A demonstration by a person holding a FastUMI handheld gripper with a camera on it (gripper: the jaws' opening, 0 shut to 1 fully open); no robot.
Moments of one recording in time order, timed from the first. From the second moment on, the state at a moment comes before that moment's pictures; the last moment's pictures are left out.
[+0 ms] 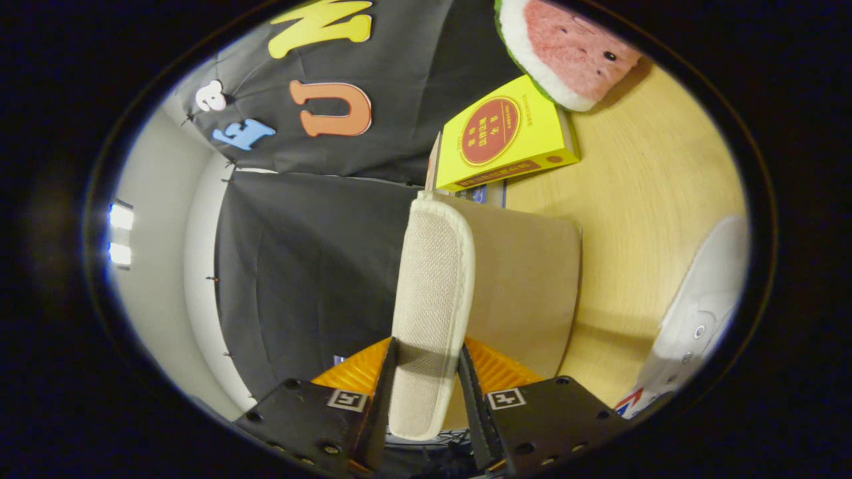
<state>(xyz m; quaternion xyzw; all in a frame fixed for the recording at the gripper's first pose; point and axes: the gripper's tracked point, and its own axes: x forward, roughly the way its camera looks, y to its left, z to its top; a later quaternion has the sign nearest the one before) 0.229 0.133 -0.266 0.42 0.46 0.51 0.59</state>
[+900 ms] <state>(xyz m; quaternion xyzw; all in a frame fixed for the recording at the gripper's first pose) 0.196 0.140 -0.155 0.34 0.44 0.43 0.71</state>
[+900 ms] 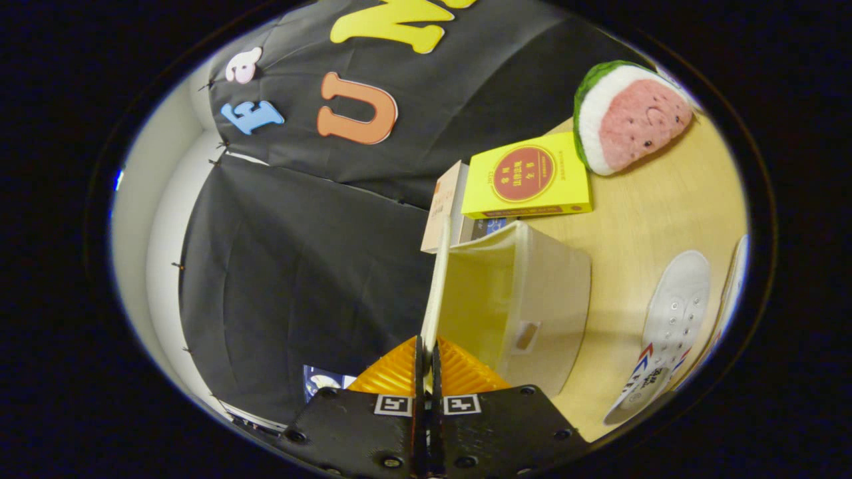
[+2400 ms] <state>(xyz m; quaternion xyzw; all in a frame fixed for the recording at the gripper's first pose) 0.131 0.425 -0.054 0.15 0.41 0.46 0.77</state>
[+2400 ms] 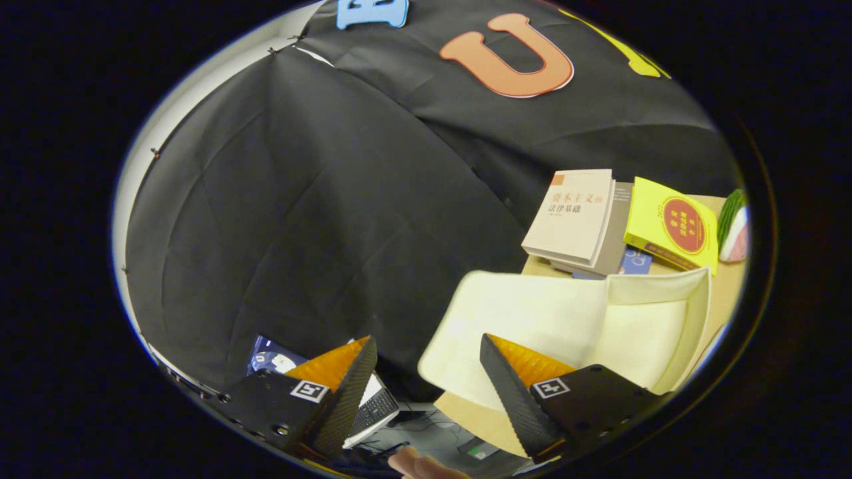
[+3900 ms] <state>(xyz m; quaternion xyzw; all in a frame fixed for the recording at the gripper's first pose) 0.192 -0.011 -0.377 0.02 0.56 0.13 0.82</state>
